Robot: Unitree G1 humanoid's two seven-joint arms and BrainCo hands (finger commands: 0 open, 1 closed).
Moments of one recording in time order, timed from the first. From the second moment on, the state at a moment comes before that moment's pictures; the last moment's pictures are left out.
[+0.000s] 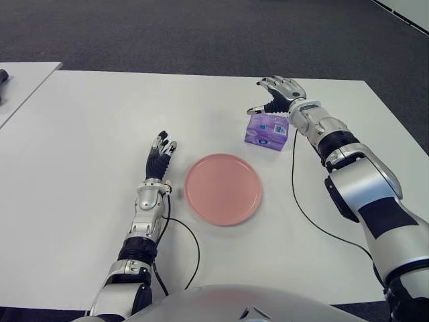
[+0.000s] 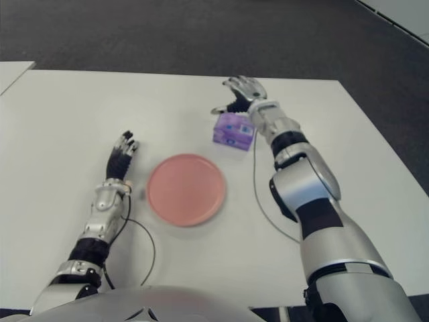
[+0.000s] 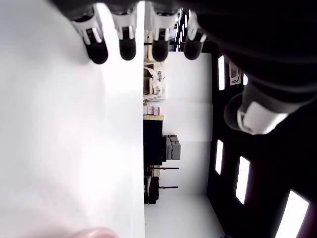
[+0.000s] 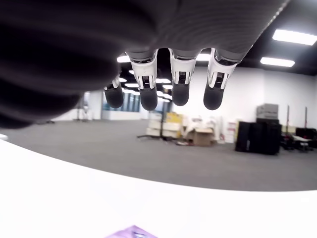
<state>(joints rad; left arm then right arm) -0.17 0.01 0.10 0.53 -0.01 -0.31 0.06 -1.15 -0.40 0.57 1.34 -0.87 -0.30 -0.25</state>
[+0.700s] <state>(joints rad) -0.16 0.01 0.10 0.53 0.00 -0.32 0.06 -1.14 -0.39 0.58 1.34 -0.86 -0.28 -0.20</state>
